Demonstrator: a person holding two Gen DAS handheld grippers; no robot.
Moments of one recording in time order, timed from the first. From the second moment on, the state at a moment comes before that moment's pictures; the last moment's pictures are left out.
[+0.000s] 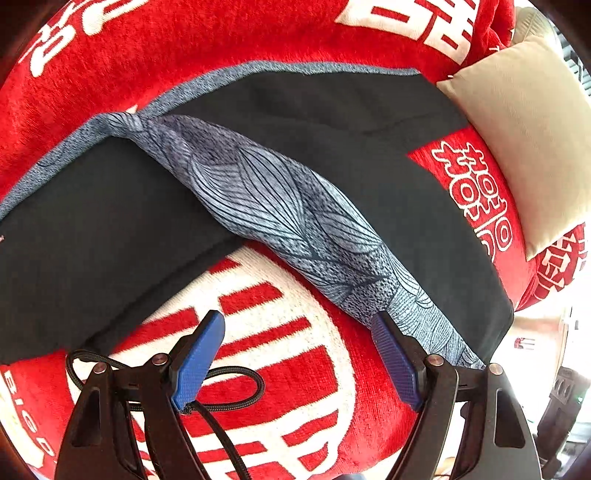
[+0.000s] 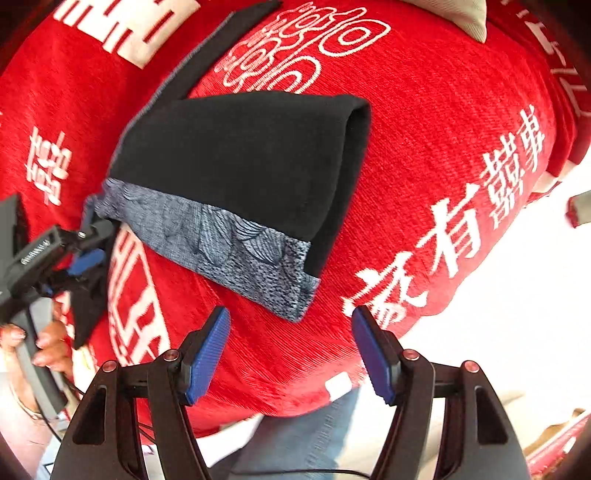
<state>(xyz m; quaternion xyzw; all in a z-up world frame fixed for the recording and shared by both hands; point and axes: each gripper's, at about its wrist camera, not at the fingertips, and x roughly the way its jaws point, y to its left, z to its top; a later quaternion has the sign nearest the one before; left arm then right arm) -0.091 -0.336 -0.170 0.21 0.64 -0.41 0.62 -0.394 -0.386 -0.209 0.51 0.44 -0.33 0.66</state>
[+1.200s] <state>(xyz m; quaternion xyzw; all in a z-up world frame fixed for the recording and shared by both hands) -0.020 -0.397 -0.106 0.13 0.62 -0.29 0.72 -0.205 -0.722 -0.070 0.38 0.42 -0.18 0.80</state>
